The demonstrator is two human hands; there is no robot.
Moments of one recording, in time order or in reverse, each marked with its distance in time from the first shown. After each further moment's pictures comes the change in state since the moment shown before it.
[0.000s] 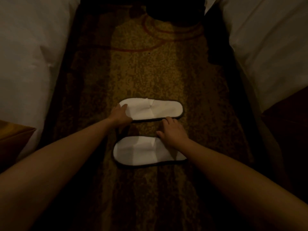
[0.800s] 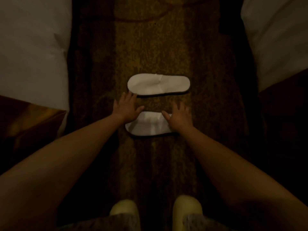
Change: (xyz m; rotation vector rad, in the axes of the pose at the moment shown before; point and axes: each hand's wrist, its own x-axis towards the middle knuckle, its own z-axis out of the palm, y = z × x) left_hand -0.083 0.013 0.000 0.253 -0.065 0.003; right_hand -0.048 -0.027 -0.030 0.268 -0.179 0.344
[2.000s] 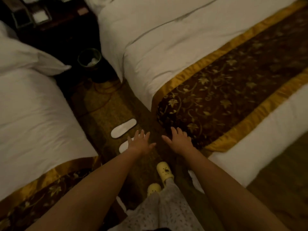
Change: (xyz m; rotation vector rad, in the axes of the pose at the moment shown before) left_hand -0.499 0.272 -0.329 0.484 -0.287 0.459; right_hand -0.536 -0.020 -0.388 0.289 0.064 0.410
